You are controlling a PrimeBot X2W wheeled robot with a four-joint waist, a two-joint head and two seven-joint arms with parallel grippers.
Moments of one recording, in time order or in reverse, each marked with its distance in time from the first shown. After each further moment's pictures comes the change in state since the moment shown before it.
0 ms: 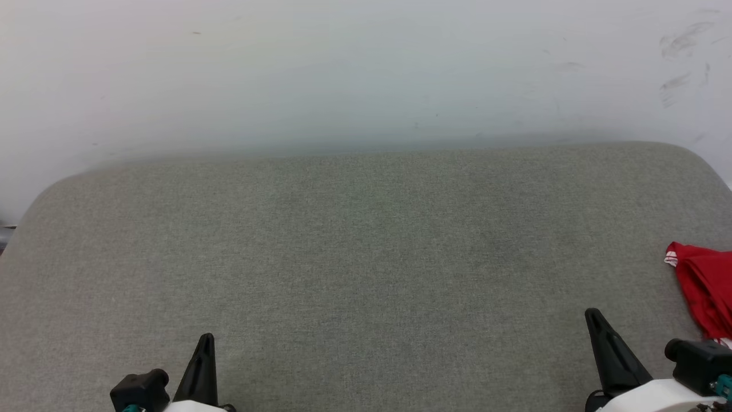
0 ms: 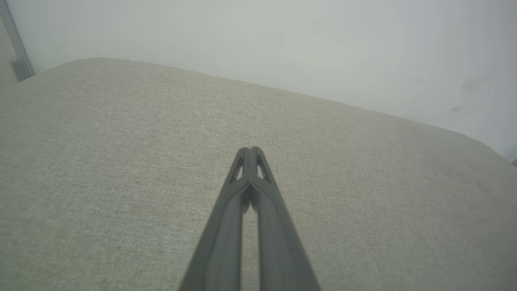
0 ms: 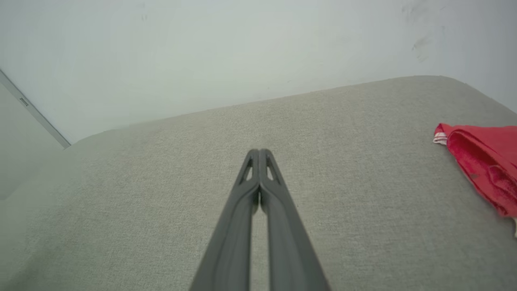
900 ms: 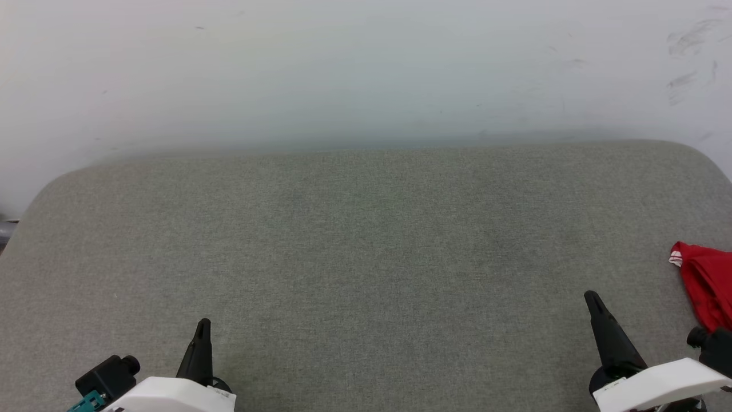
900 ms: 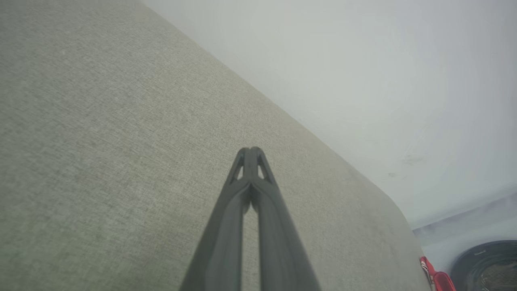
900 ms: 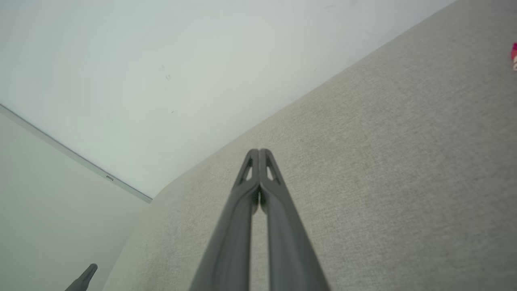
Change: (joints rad) left arm -0.063 -0.023 0.052 0.015 -0.425 -0.044 0.109; right arm -0.086 -0.014 0.003 0.119 0.466 0.000 -0.007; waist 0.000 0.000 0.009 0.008
